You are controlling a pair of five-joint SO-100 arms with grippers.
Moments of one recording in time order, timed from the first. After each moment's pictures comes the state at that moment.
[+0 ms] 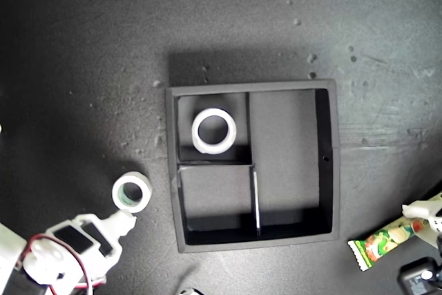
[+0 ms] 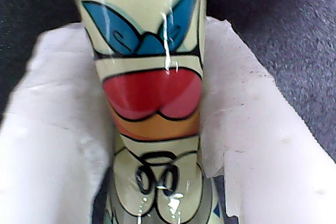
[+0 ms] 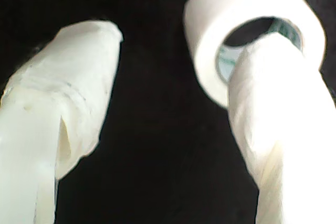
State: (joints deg) arm 0 33.3 91.8 90.9 74.7 -78.0; arm 1 -44.6 101.2 130.2 42.8 106.4
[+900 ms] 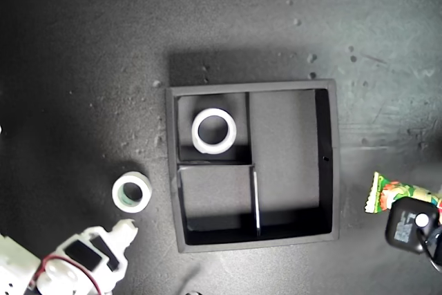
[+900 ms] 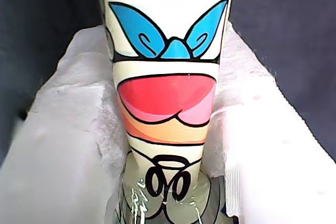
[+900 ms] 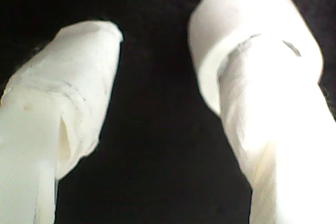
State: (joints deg) arm 0 35.5 83.9 80.5 82.2 -73.8; arm 1 -26.4 99.5 95.5 92.6 111.1
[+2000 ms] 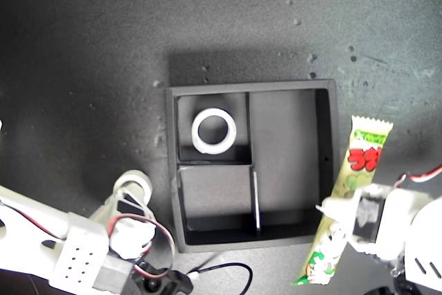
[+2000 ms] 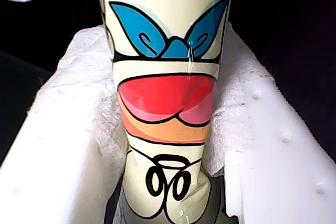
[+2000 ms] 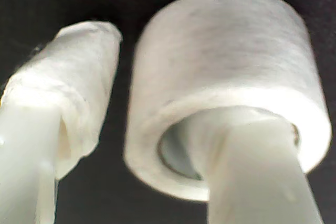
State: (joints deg) arm 0 26.0 64.7 76.0 80.9 -74.4; arm 1 -12.0 63.5 34.4 90.7 26.5
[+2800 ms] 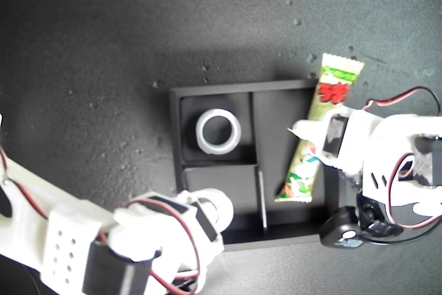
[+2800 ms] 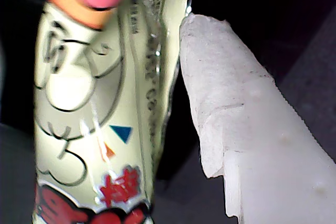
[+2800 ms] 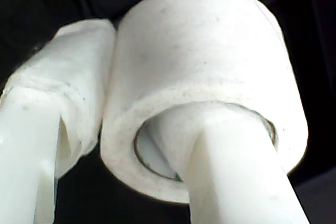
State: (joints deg) arm 0 18.9 47.1 13.8 104.0 -55.2; arm 1 -3.9 63.5 56.6 80.6 22.7
